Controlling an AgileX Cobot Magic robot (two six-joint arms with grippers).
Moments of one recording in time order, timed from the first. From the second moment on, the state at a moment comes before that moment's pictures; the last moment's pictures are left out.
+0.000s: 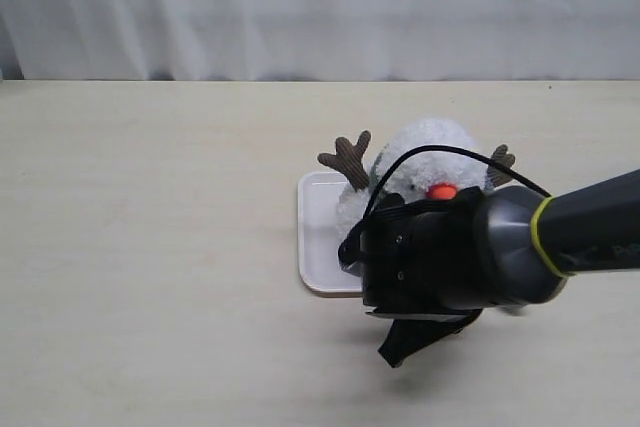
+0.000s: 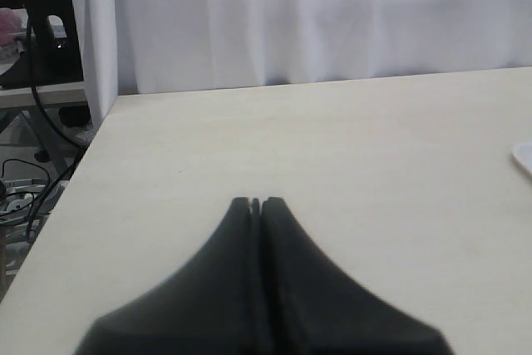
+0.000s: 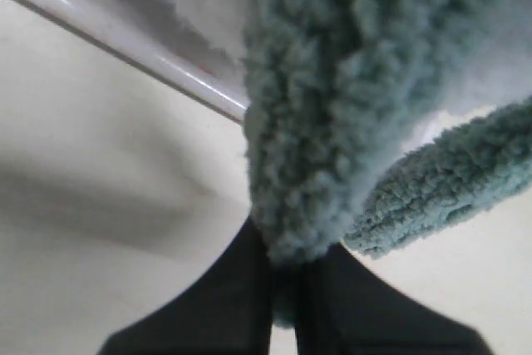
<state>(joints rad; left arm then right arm) -0.05 0.00 0.00 -0.01 0.29 0.08 0.84 1.90 -0.93 -0.82 0.95 0.83</state>
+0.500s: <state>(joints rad) -0.05 0.00 0.00 -0.01 0.29 0.08 0.84 1.93 -0.93 -0.85 0.95 0.83</state>
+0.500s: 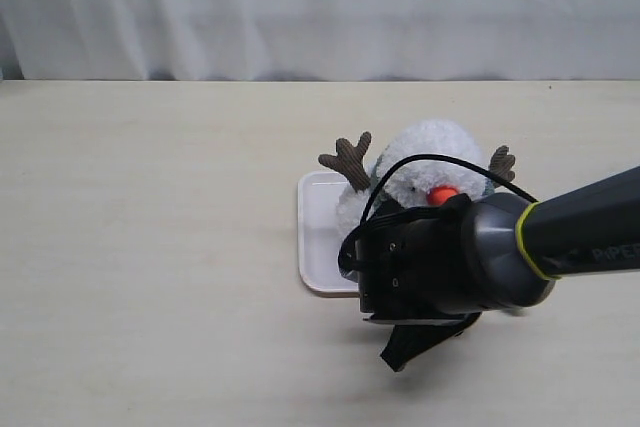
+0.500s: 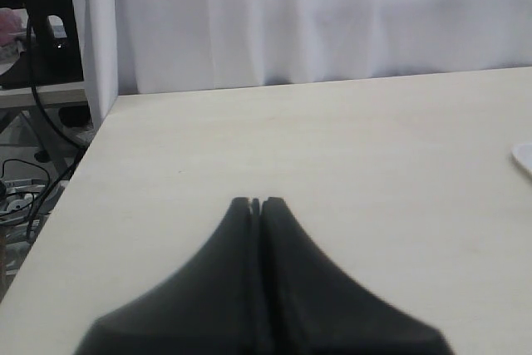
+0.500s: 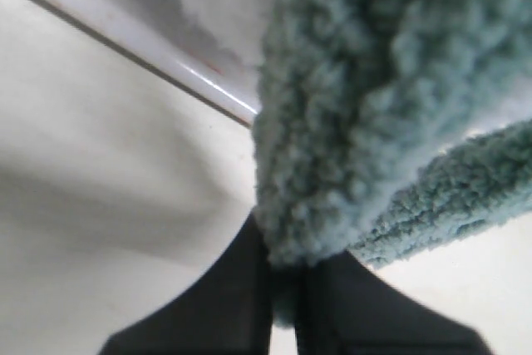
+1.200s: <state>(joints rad) -0.05 0.00 0.00 -0.01 0.29 0.08 0.84 1.93 -0.93 -0.85 0.94 0.87</state>
